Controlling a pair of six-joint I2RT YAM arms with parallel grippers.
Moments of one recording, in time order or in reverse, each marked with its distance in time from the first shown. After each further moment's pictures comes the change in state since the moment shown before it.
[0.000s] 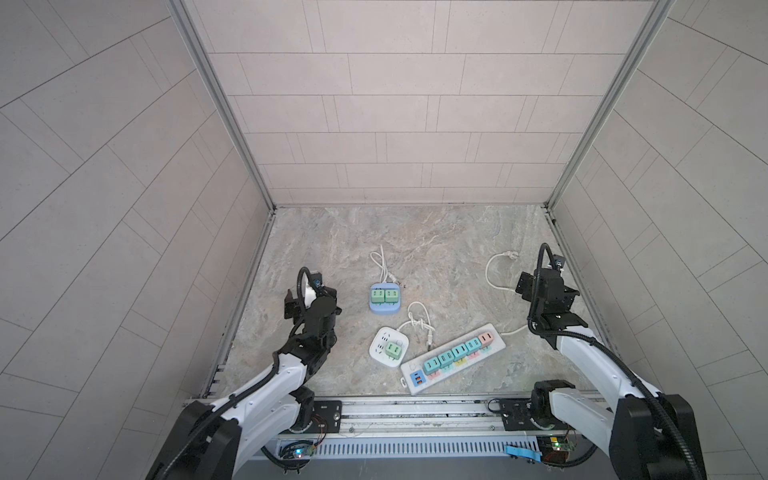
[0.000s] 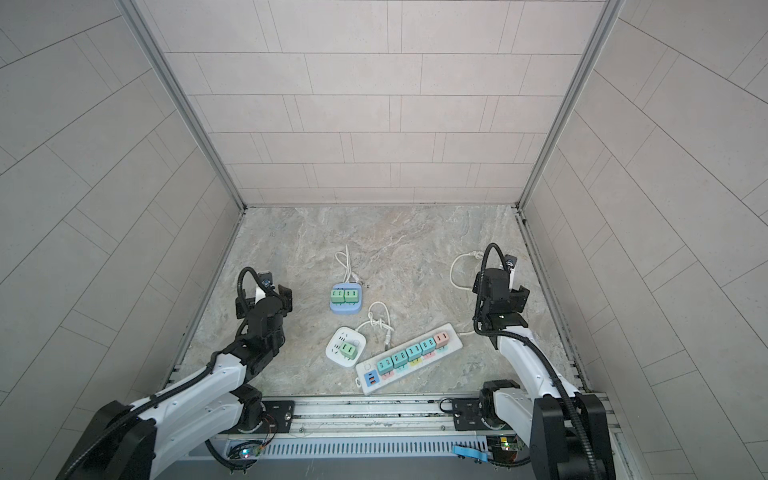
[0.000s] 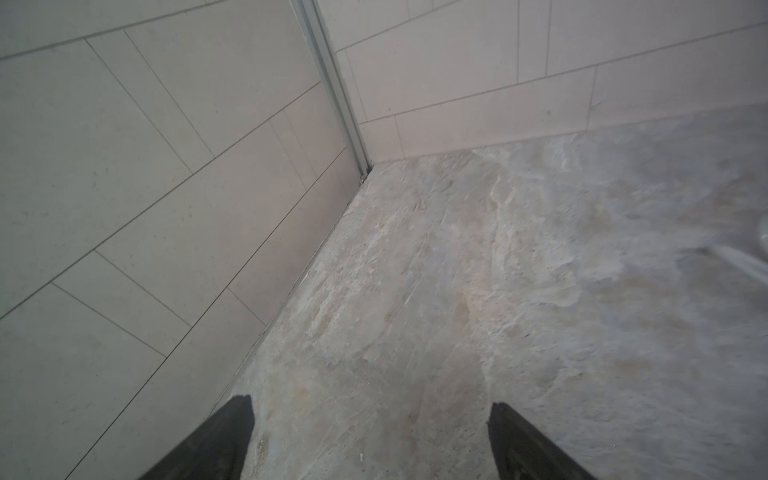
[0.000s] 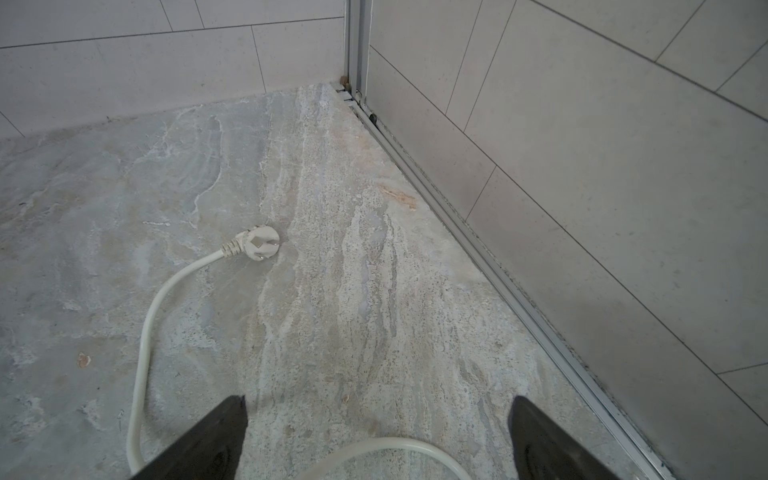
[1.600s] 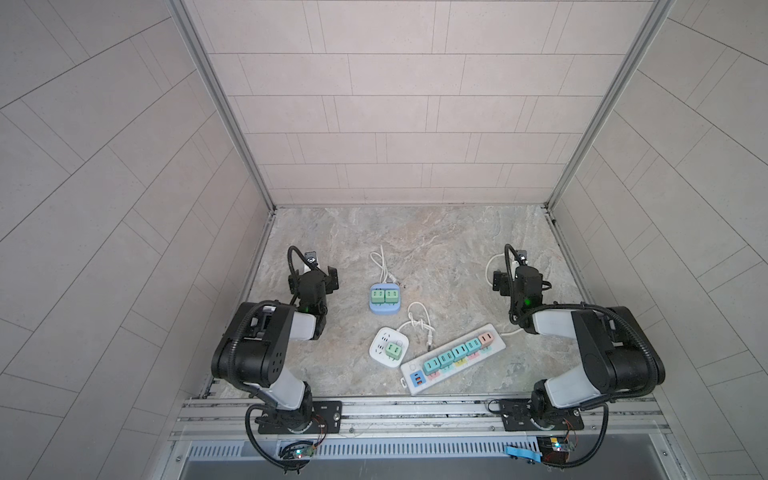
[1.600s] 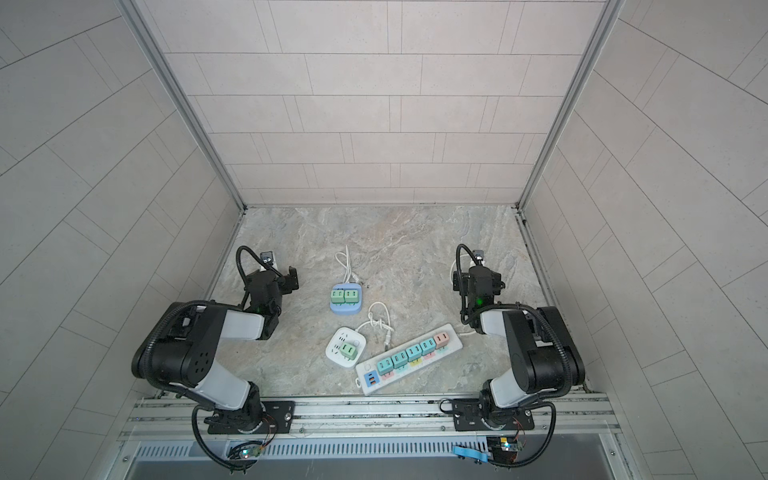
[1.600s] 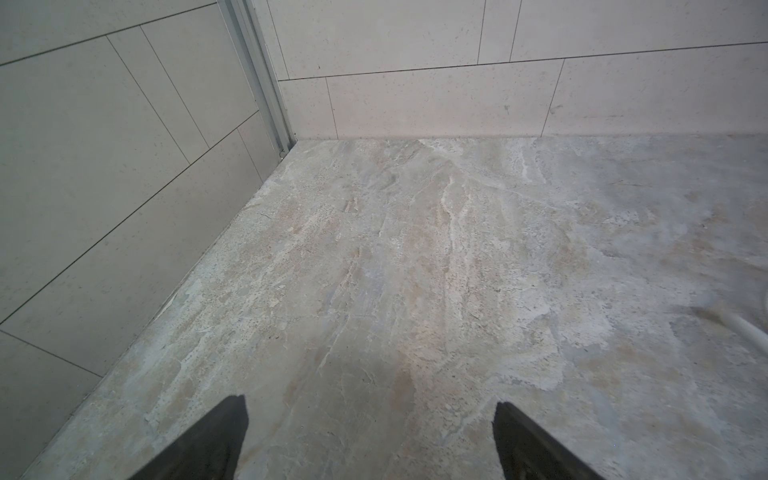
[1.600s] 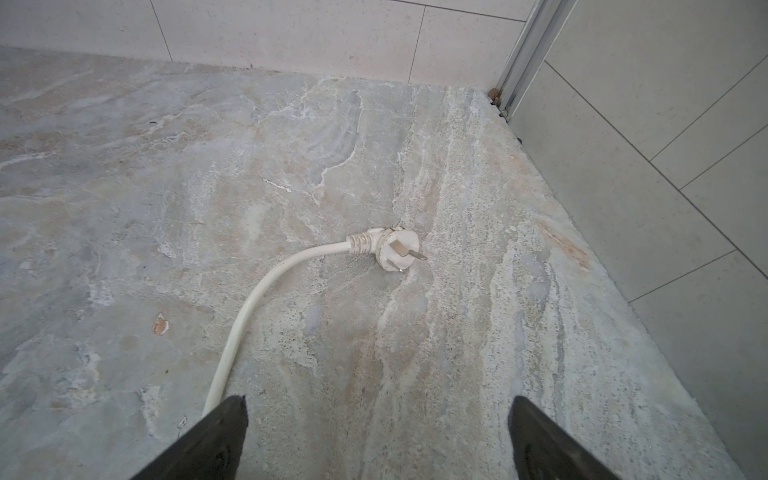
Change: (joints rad) left arm 0.260 0.604 0.230 0.400 0.474 -0.046; right arm 0.040 0.468 -0.024 0.563 -0.222 -0.230
